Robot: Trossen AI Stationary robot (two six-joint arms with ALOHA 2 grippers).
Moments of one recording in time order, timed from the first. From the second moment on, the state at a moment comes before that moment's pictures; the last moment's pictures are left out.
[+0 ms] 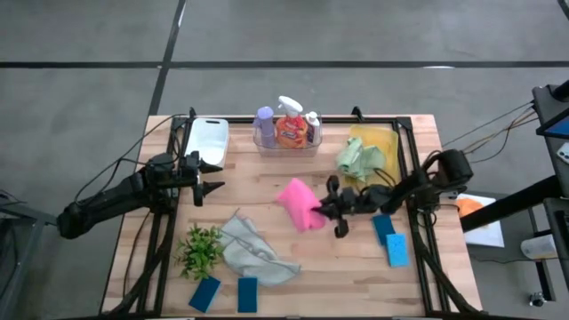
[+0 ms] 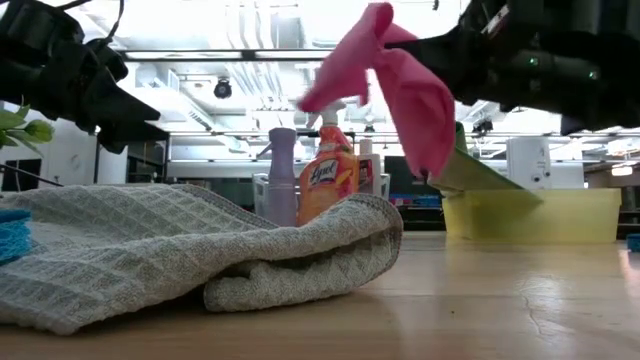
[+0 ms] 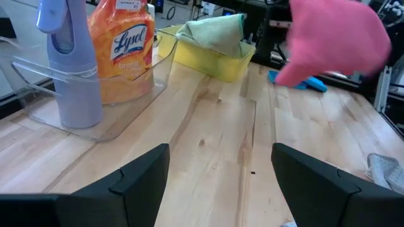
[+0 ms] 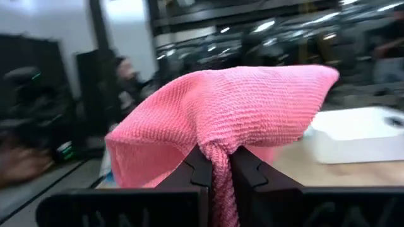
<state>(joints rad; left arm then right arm) 0.44 0.13 0.14 -0.29 0.24 -0.13 0.18 1.70 0.34 1.55 0.12 0.16</state>
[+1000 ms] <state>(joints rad) 0.44 0.13 0.14 -0.29 0.24 -0.14 0.18 0.92 0.35 0.42 1.41 0.08</state>
